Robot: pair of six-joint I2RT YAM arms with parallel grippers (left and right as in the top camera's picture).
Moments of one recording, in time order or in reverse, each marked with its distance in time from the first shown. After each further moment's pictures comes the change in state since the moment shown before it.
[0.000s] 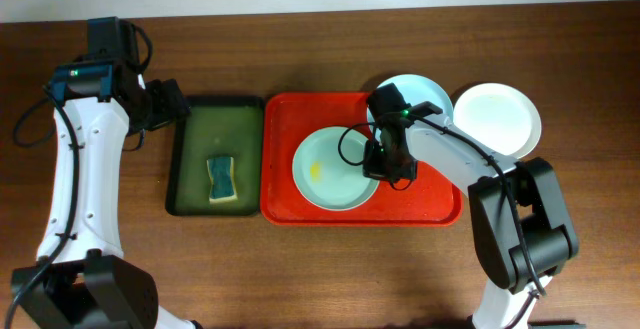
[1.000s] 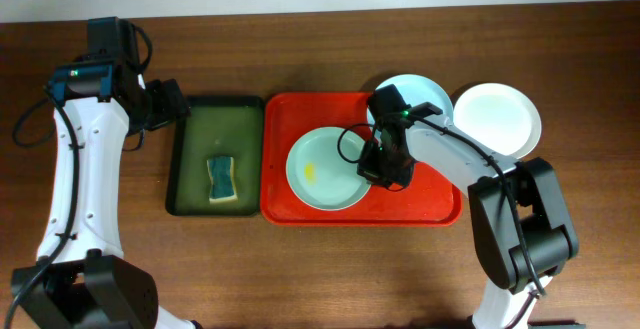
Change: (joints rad) left arm 0.000 0.000 0.000 0.000 0.000 0.000; right arm 0.000 -0.002 -0.006 0.003 -0.122 0.192
